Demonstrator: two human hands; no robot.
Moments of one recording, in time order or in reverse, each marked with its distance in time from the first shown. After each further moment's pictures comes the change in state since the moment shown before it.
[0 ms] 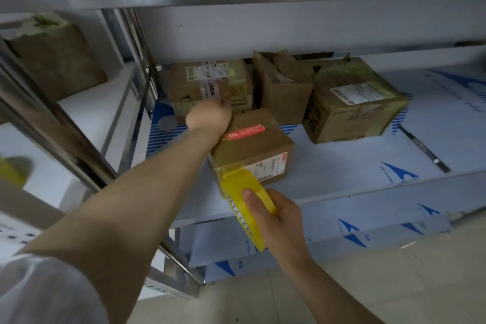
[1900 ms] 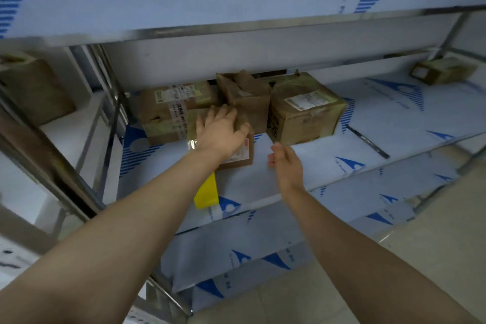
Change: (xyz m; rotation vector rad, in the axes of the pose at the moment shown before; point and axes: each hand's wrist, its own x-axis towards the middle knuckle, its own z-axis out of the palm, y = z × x) left_hand -0.064 0.055 -0.001 0.054 -0.073 0.417; right_hand 0.082 0.007 -0.064 -0.078 0.383 0.110
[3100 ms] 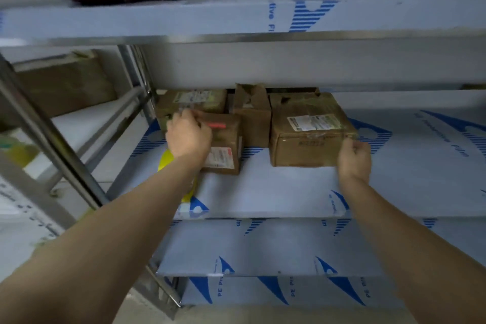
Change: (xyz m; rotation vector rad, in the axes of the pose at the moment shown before) left_hand -0.016 0.062 0.006 -0.114 0.624 -0.596; right_hand 0.141 -0.017 -0.151 -0.132 0.103 -0.002
